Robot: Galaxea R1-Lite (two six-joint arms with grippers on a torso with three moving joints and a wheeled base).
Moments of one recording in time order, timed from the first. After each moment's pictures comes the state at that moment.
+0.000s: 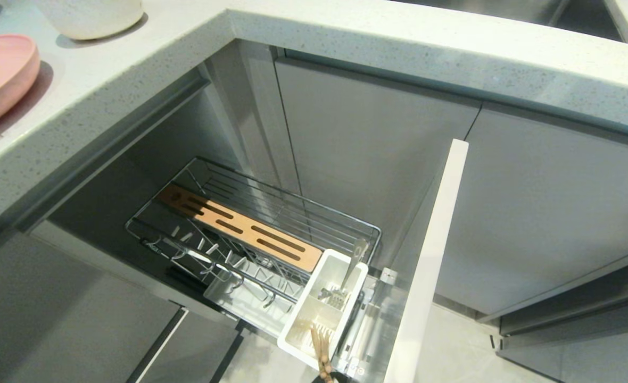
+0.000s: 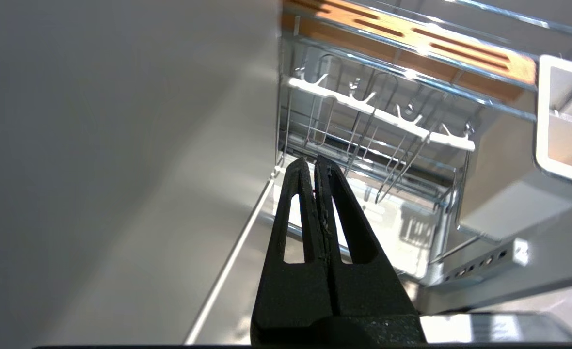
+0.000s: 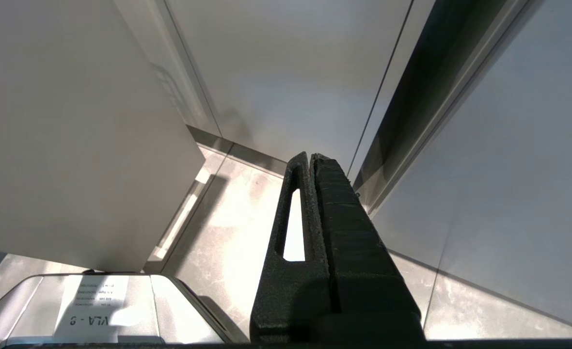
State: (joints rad) left arm 0.00 0.00 0.00 -0.07 -0.03 0.02; right arm 0.00 0.00 0.00 0.00 0.00 0.02
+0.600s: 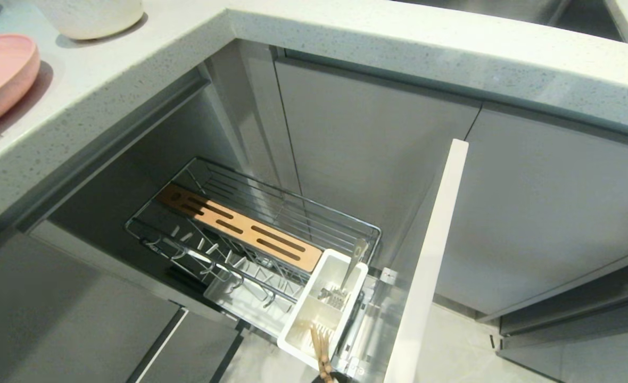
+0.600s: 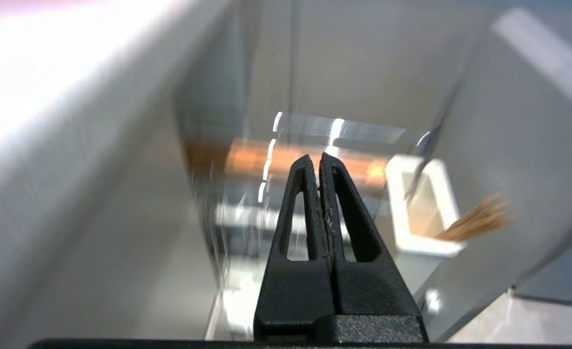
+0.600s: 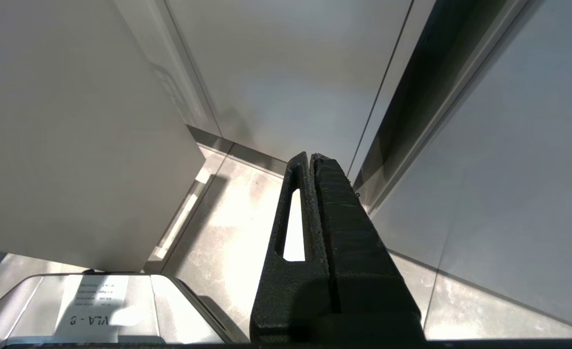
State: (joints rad) left arm 0.00 0.01 -0.38 0.01 -0.33 0.03; right arm 0.00 0.00 0.00 0.00 0.00 0.02
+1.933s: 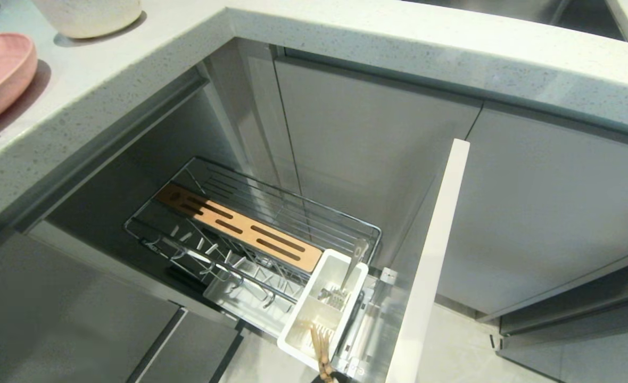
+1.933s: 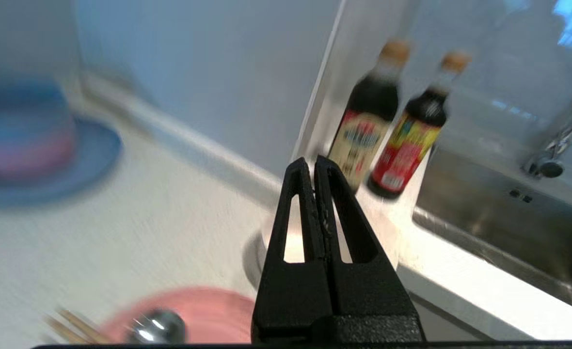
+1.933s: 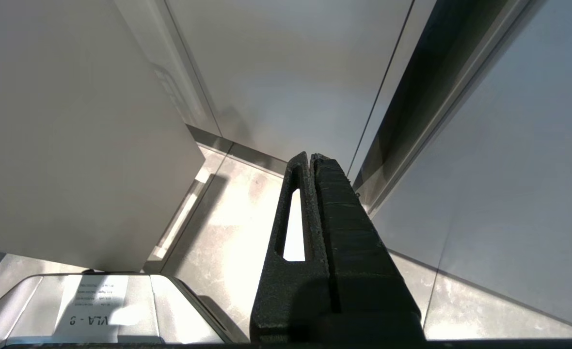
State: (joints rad) left arm 0.01 1.18 -1.88 0.25 0.05 -0.21; right arm 0.00 0.00 0.00 0.00 0.00 0.02
